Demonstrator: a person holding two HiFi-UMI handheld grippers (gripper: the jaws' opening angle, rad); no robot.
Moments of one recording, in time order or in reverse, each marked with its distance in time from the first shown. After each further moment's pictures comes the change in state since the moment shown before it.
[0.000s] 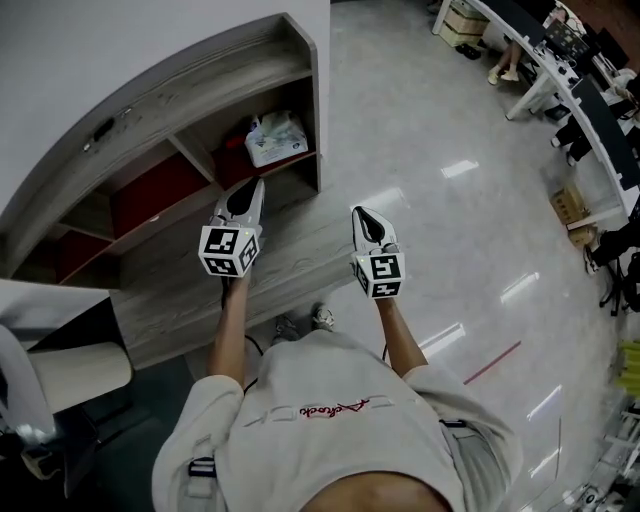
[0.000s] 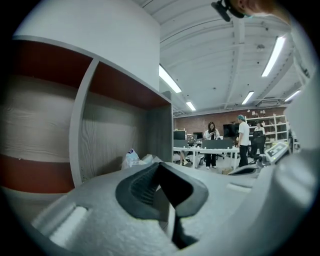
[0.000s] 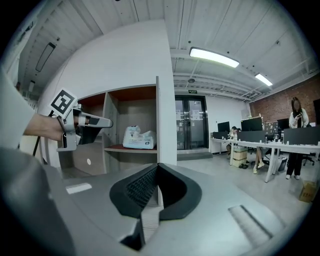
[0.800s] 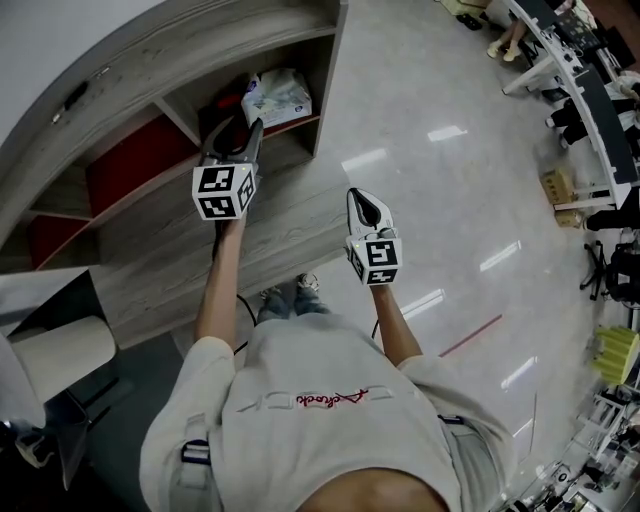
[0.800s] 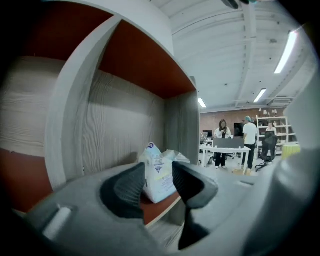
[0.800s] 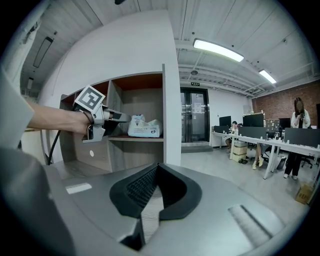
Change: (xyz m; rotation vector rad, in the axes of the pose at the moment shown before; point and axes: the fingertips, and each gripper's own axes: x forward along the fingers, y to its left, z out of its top) left arm 0.053 0.061 -0.016 -0.048 0.030 0.092; right arm 0.010 0.024 -0.030 -0.014 0.094 0.004
